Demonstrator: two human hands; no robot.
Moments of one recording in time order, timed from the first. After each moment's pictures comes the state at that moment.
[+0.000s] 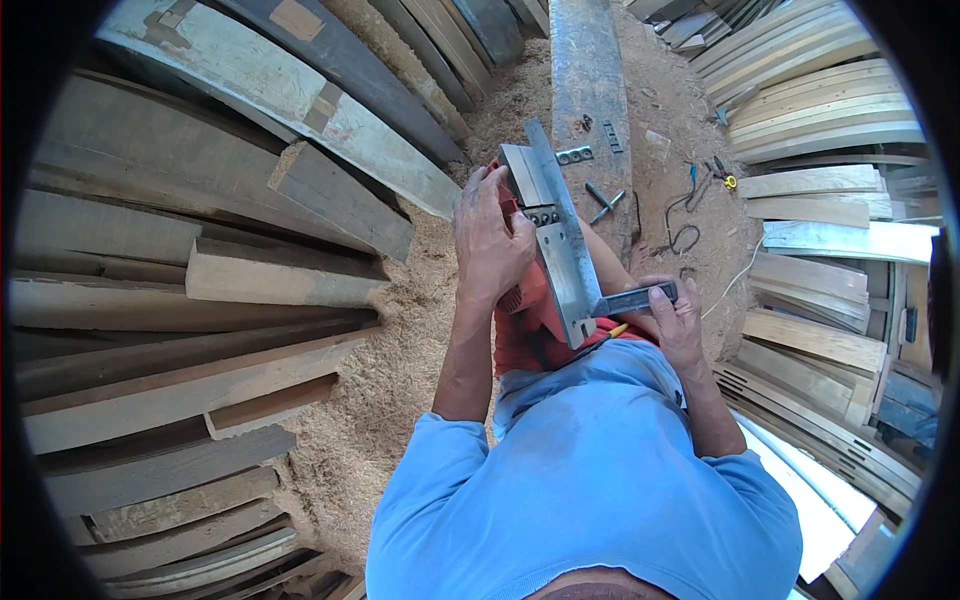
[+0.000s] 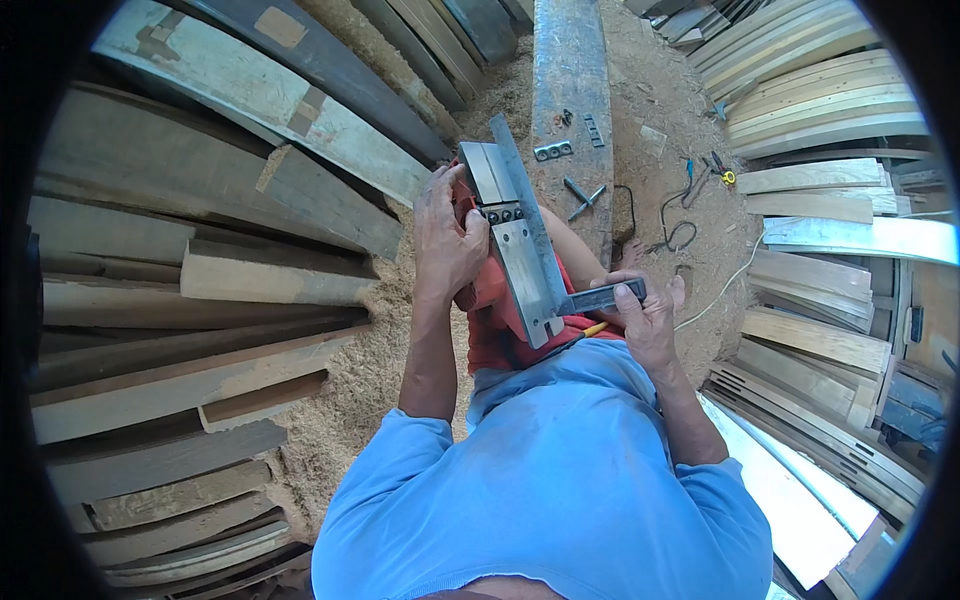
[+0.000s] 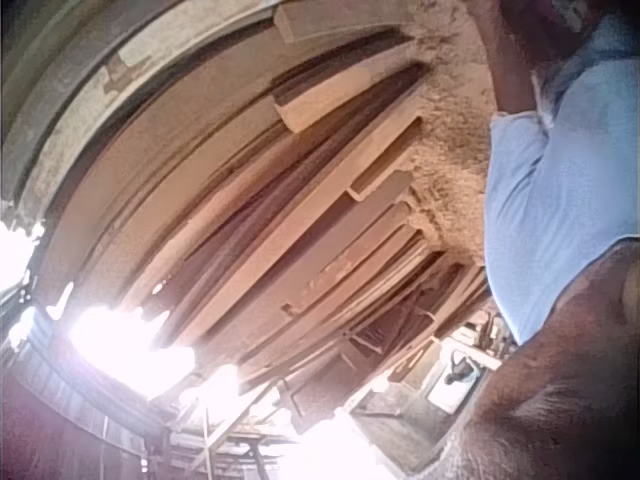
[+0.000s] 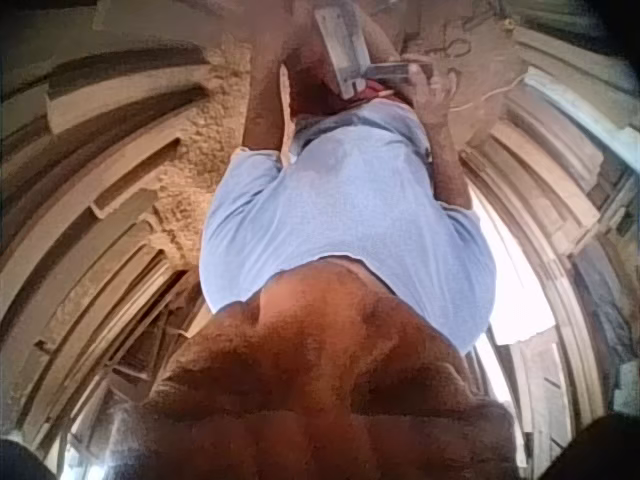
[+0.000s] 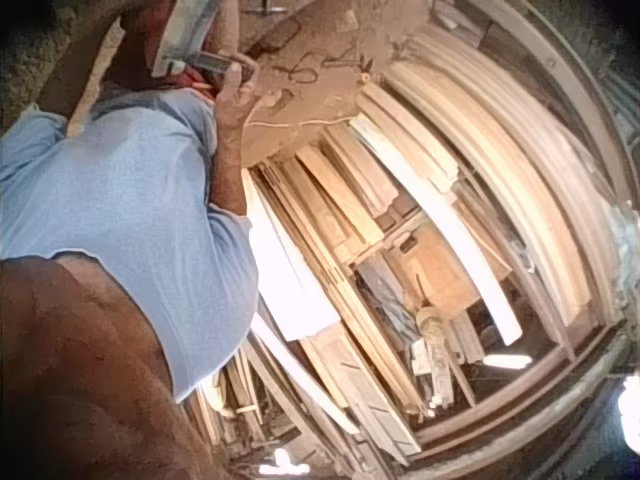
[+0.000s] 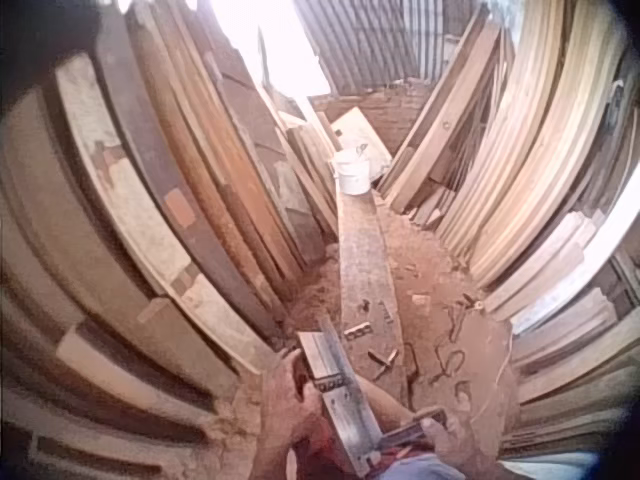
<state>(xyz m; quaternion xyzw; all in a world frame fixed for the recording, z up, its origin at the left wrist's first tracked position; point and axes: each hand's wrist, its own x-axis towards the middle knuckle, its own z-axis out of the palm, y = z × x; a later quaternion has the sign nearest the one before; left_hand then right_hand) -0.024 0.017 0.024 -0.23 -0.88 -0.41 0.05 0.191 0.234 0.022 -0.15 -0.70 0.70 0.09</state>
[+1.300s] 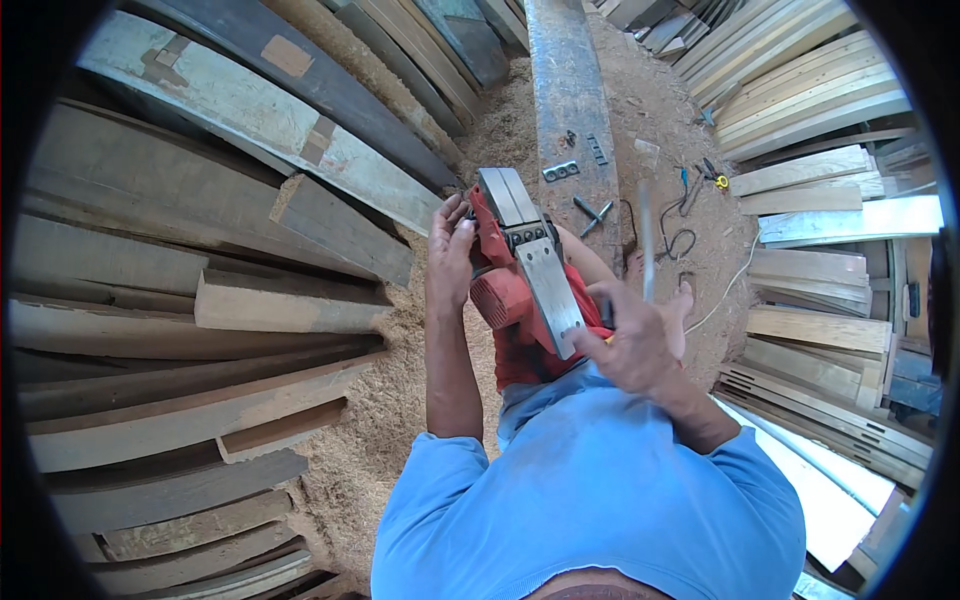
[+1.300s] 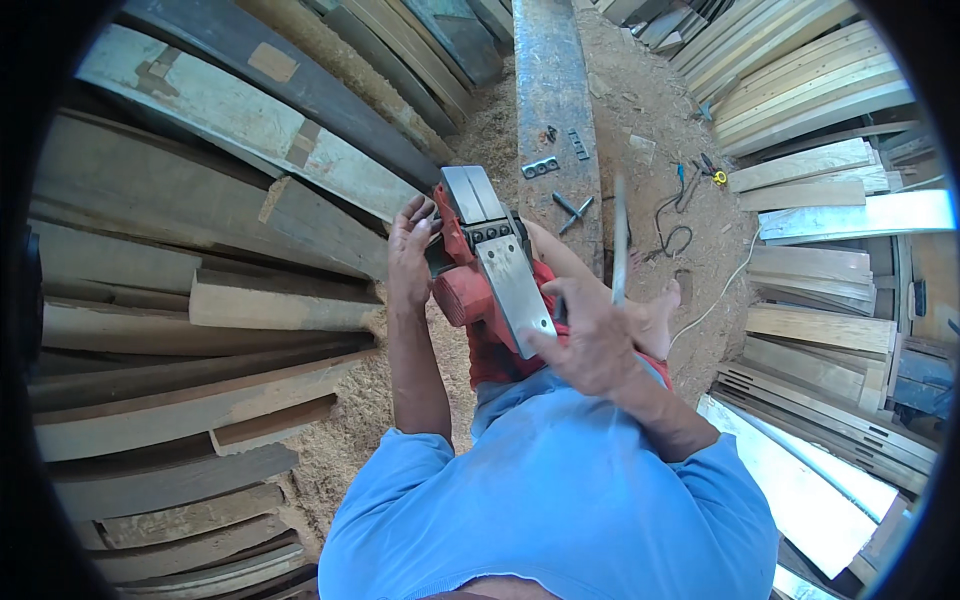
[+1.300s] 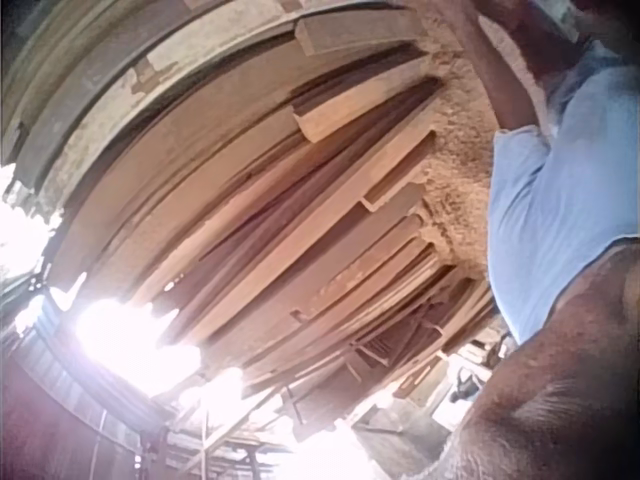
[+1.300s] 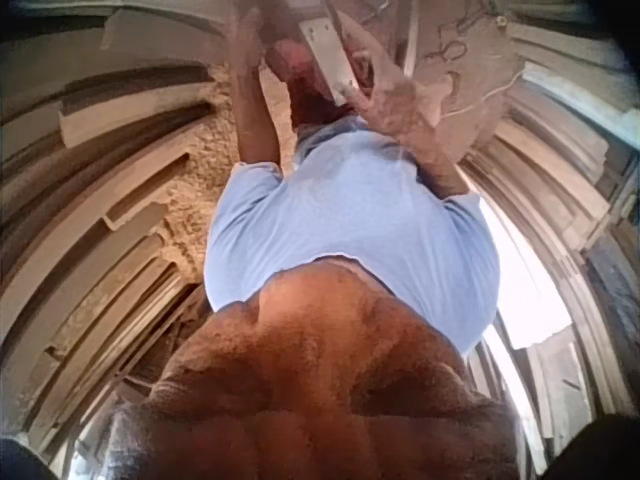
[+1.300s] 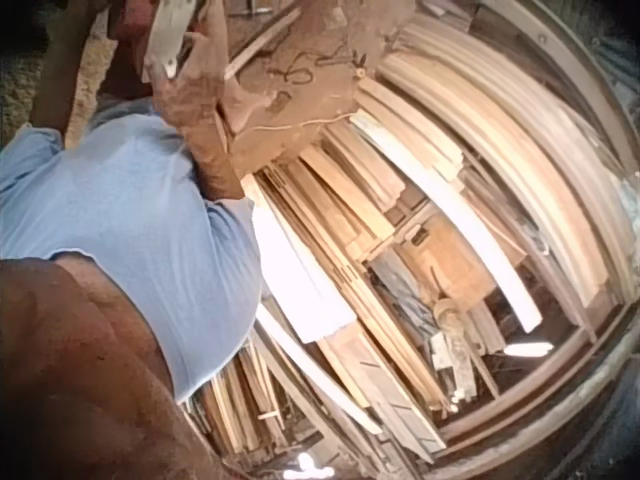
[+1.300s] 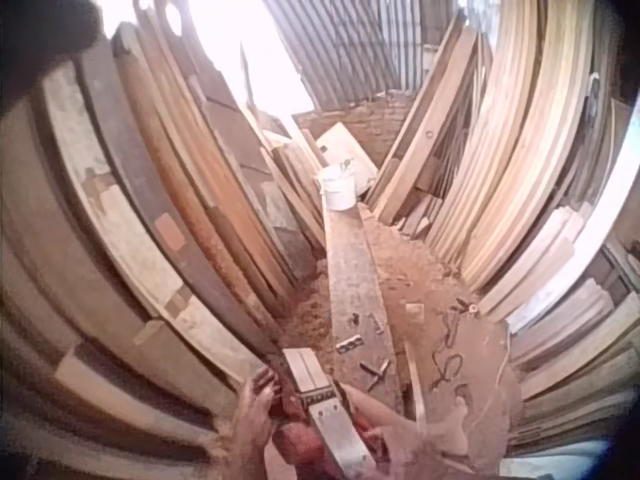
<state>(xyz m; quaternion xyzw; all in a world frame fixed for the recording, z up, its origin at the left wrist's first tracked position) -0.046 -0.011 0.002 -0.06 -0.63 -0.76 -0.17 0.162 0.181 0.091 -0.08 -0.91 0.41 0.04</state>
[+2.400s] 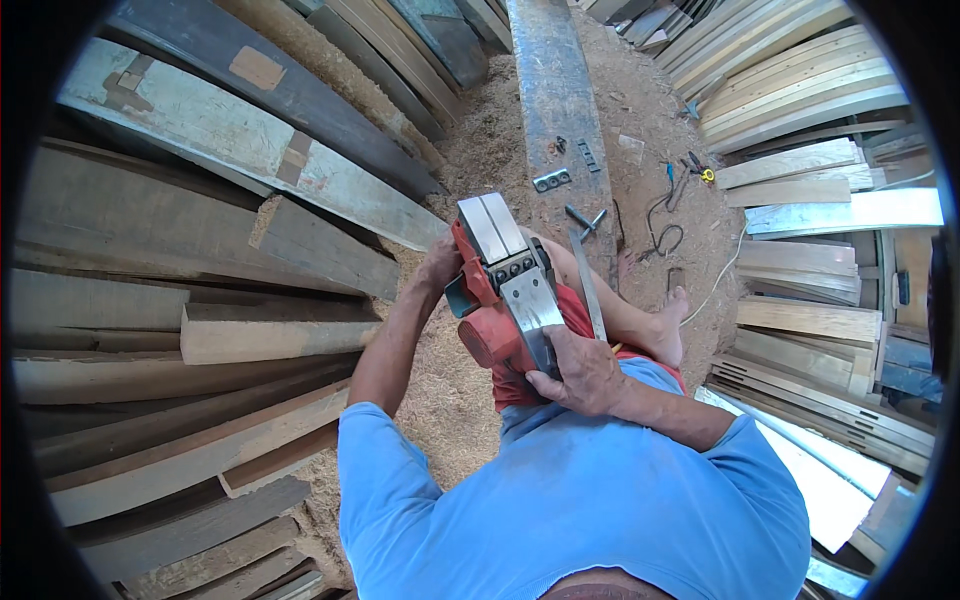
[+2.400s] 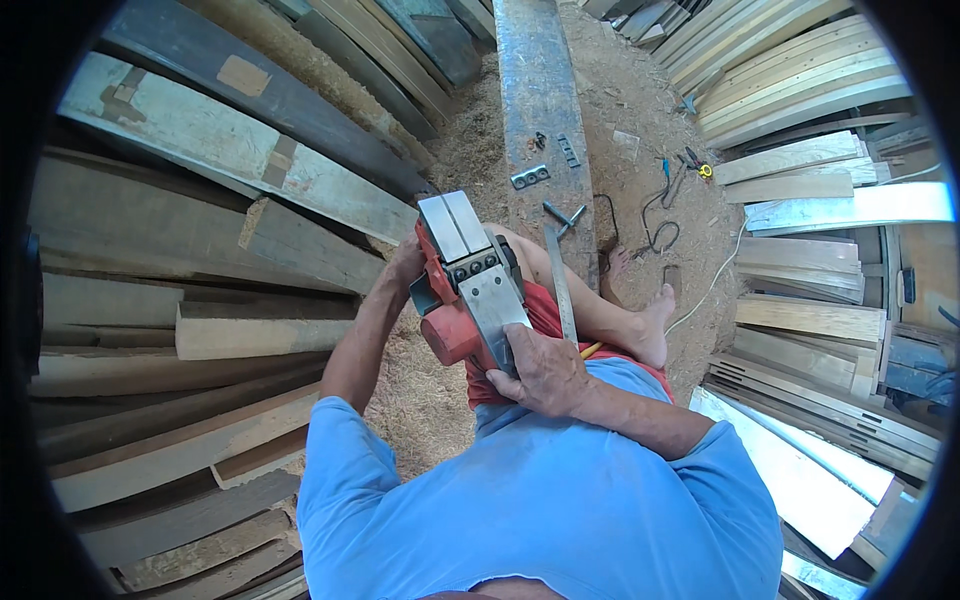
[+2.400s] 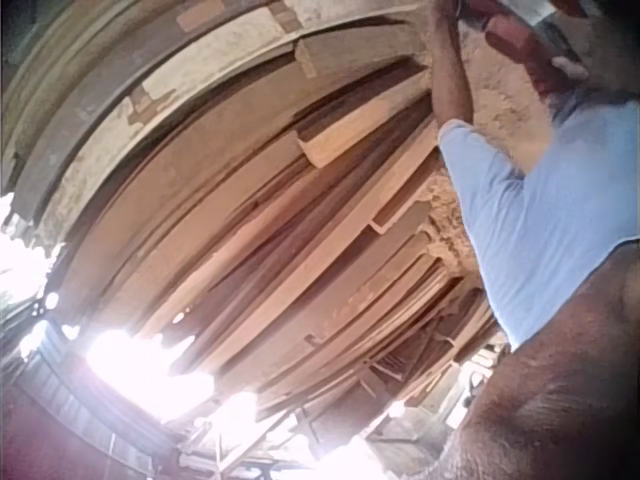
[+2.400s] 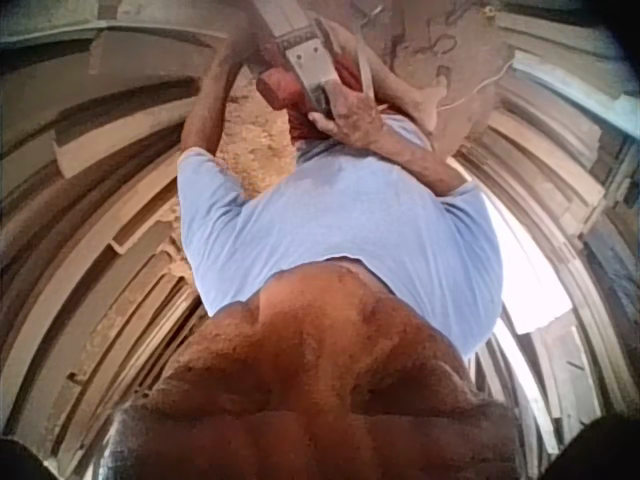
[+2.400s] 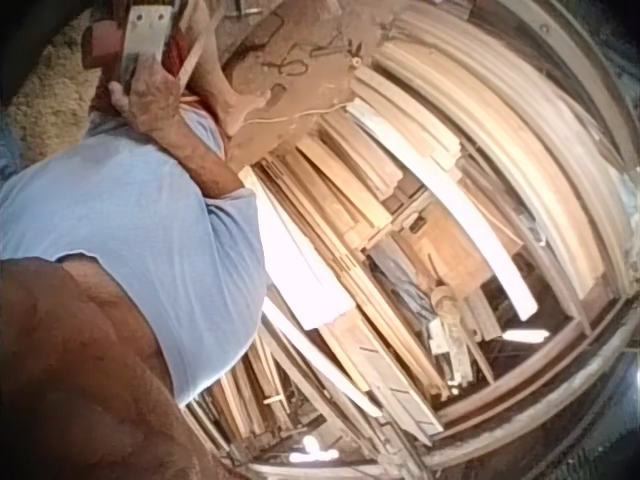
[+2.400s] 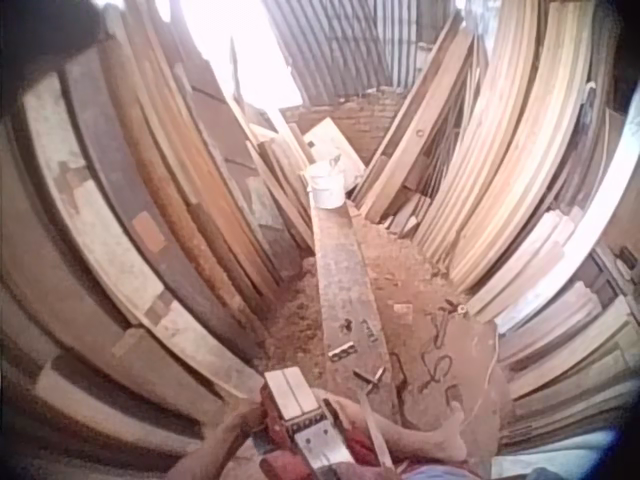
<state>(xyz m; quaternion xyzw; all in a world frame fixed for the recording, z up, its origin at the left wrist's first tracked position) -0.124 -0.010 -0.080 -0.06 -0.56 -0.68 -0.47 0.142 0.145 0.042 0.02 -0.92 0.39 -0.03</state>
